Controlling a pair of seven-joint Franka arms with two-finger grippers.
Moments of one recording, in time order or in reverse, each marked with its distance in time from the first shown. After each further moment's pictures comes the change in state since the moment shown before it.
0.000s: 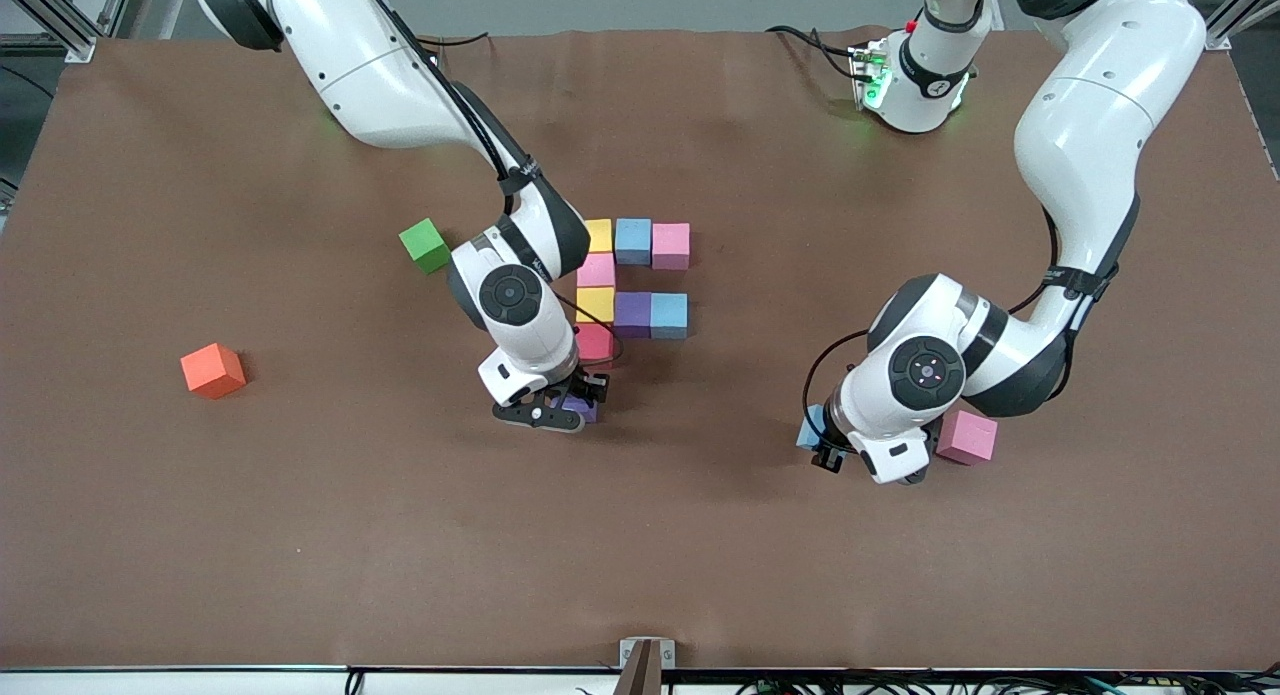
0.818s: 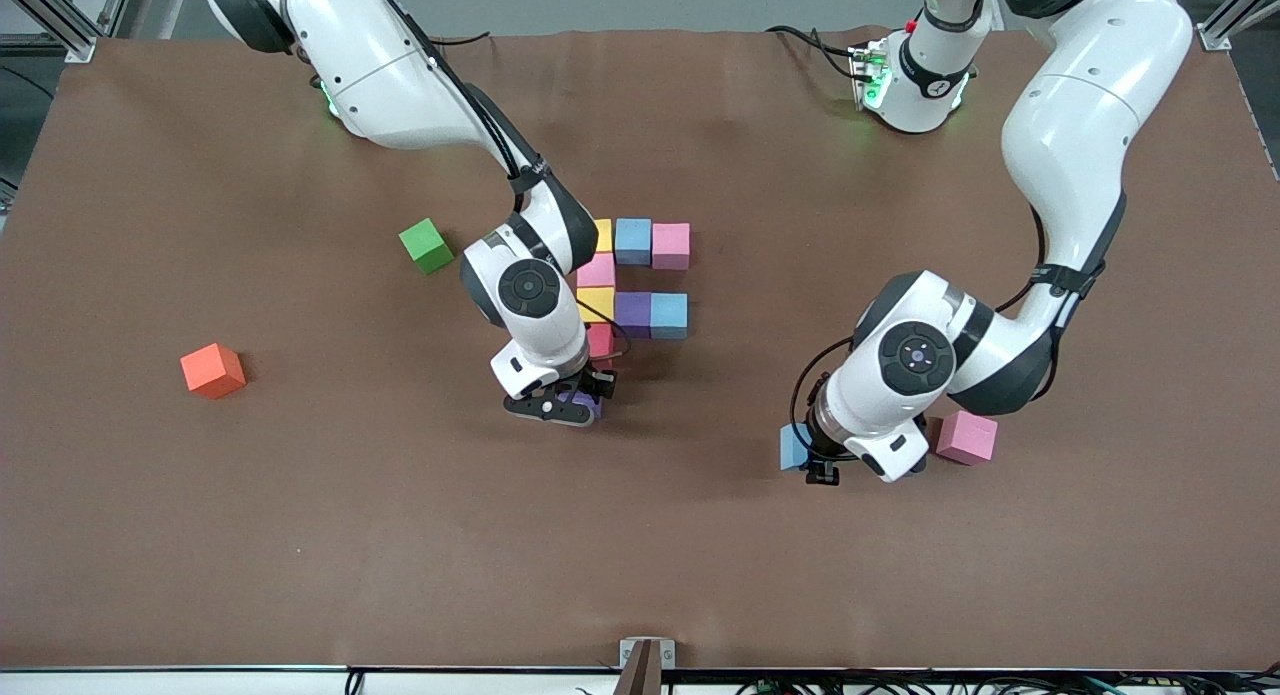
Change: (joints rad) left arm -0.073 0.000 0.051 0.032 0.000 0.116 -0.323; right arm 0.026 0.014 -0.005 -0.003 -0.042 0.008 0.056
